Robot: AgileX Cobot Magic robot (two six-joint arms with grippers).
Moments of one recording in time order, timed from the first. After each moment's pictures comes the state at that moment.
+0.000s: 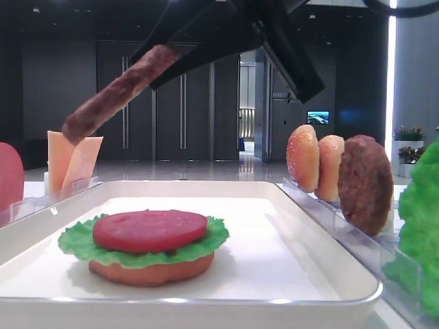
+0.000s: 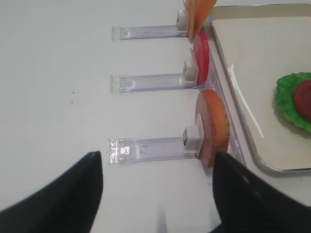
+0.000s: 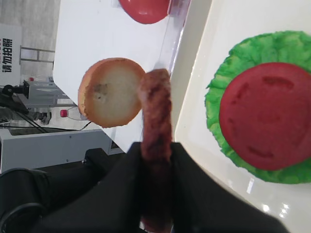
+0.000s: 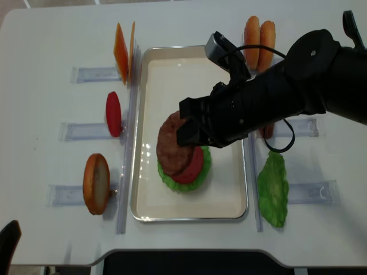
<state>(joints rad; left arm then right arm) -0.05 -0.02 -0.47 0.02 1.11 0.00 0.63 1.63 -0.97 1.26 0.69 -0.53</state>
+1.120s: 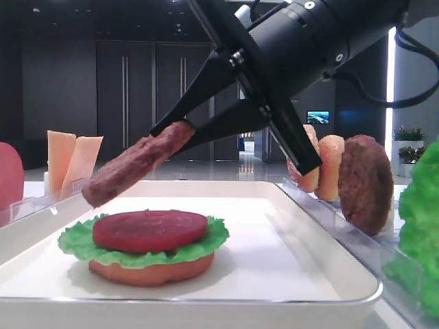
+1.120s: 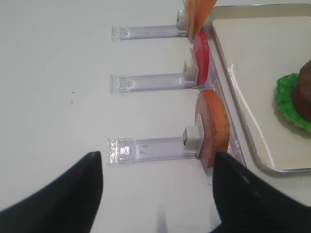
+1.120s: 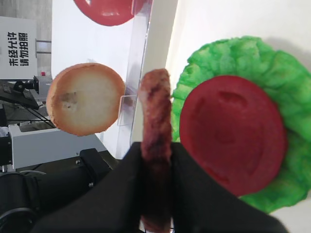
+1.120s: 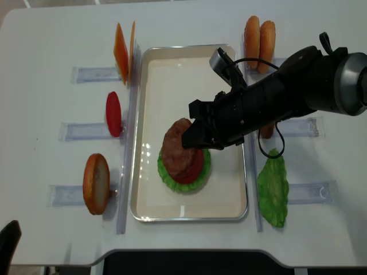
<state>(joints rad) -0.05 -0.02 -0.47 0.02 1.11 0.00 0.52 1.82 -0.96 1.46 0.81 -0.80</state>
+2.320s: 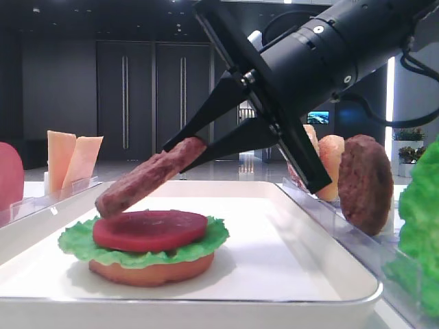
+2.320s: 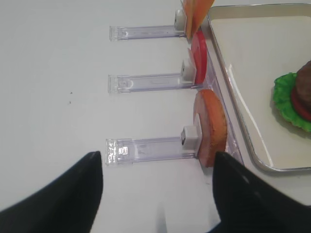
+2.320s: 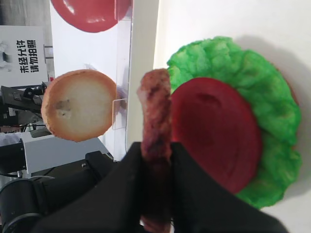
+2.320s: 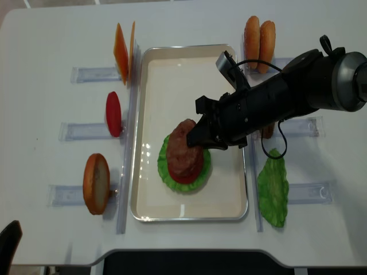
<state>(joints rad) -0.05 -0.02 -0.47 0.01 1.11 0.00 0.47 1.88 -0.96 1.48 0.87 -0.81</state>
